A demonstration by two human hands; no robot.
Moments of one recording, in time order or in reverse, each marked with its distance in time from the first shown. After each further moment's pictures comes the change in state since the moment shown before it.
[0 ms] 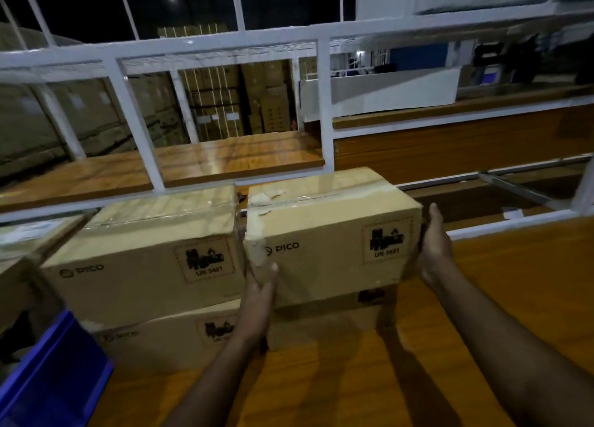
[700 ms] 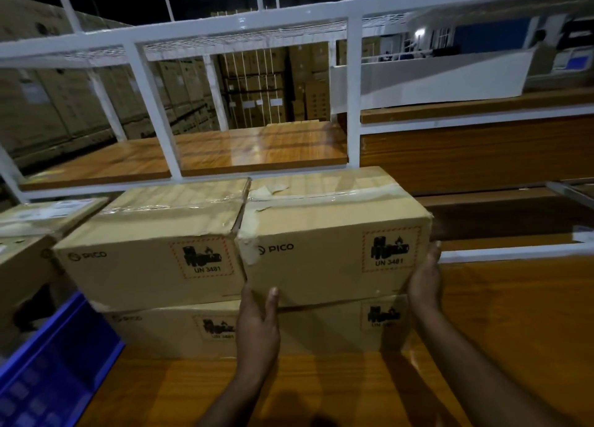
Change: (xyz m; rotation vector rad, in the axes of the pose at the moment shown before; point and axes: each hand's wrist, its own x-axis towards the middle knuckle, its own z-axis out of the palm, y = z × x) left_hand 0.007 -0.040 0.031 0.328 0.441 0.018; right_hand 0.035 0.063 0.027 -0.253 0.035 -0.116
